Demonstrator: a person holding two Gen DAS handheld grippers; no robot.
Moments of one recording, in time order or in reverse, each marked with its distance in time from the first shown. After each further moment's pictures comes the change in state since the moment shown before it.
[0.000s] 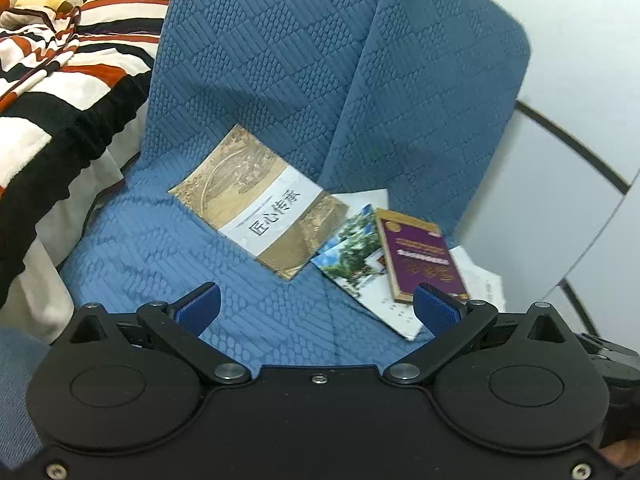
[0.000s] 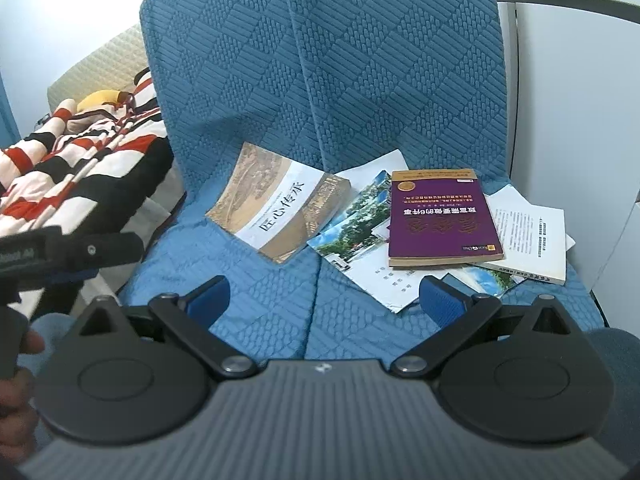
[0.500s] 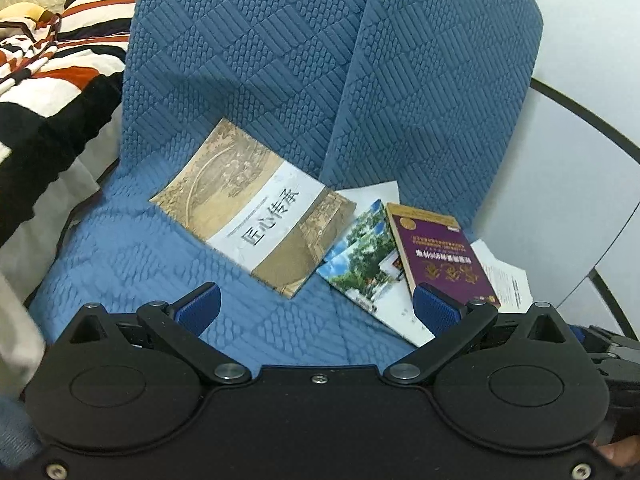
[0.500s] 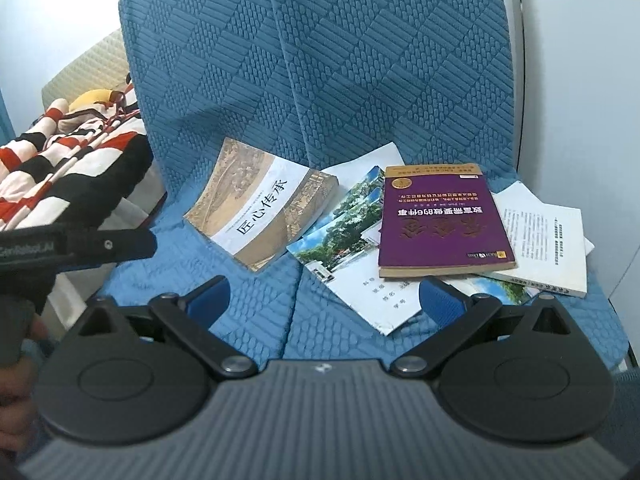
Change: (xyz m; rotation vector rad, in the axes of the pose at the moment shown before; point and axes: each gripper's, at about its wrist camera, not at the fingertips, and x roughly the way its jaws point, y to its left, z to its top) left arm 0.073 -0.005 0.009 0.054 0.006 0.013; right arm 0.056 -0.023 0.001 0.007 -0.002 0.005
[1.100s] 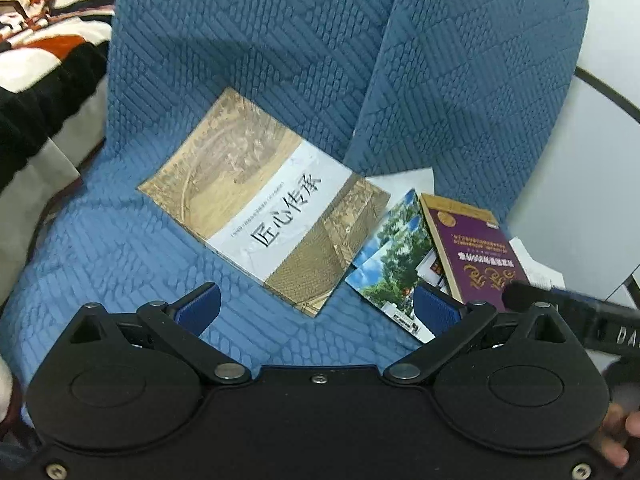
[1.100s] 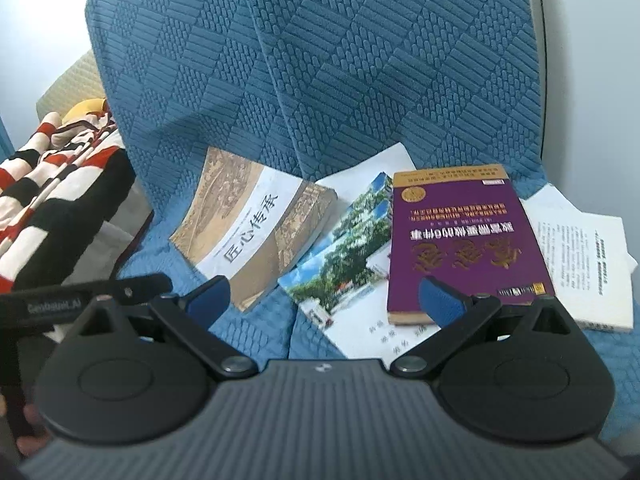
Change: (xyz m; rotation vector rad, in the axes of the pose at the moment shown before) left arm 0.091 0.031 0.014 -0.022 0.085 0.023; right arm 0.072 -0.017 0.031 0.055 0.022 0.033
